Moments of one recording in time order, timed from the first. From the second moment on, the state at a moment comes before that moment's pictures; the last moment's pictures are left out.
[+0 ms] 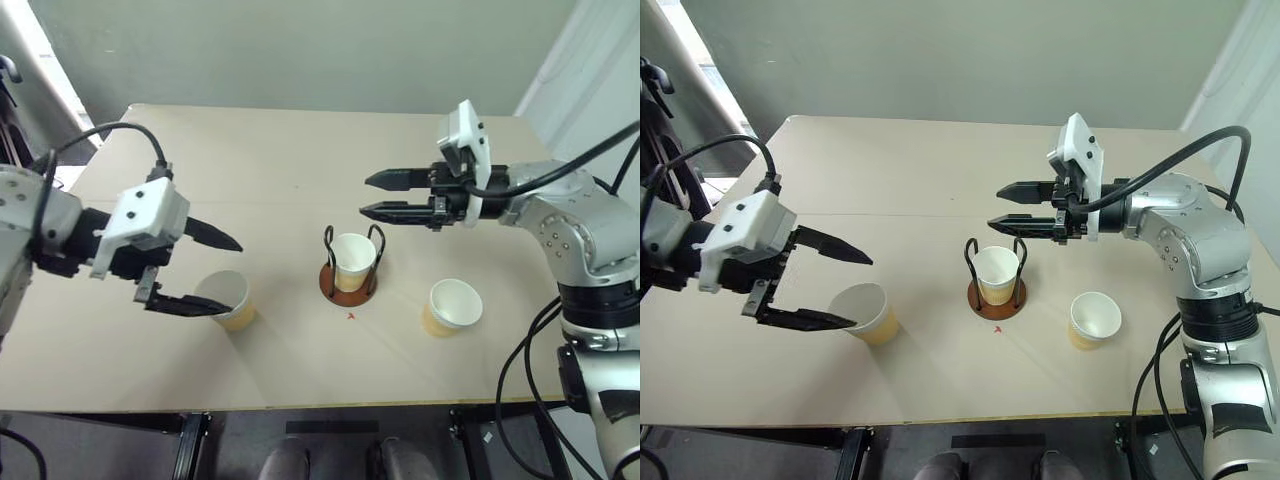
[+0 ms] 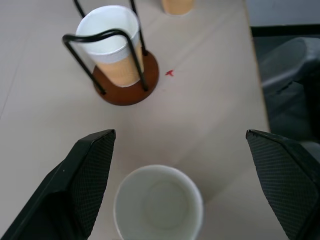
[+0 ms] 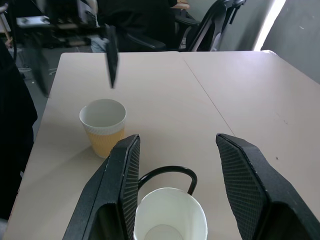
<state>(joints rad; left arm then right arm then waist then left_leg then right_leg) -0.53 1.29 0.12 -0.26 -0.53 0.55 -1.56 -0.92 -0.64 0.08 -0.15 0.54 0.75 1.08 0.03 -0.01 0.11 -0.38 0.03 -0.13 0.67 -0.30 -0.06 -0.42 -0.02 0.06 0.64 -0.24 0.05</state>
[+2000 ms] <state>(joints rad) -0.34 1.23 -0.06 -0.15 -0.21 0.19 -1.48 -0.74 -0.80 0.04 -0.17 0.55 0.50 1.32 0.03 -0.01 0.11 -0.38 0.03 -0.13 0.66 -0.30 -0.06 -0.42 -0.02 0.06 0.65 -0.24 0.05</state>
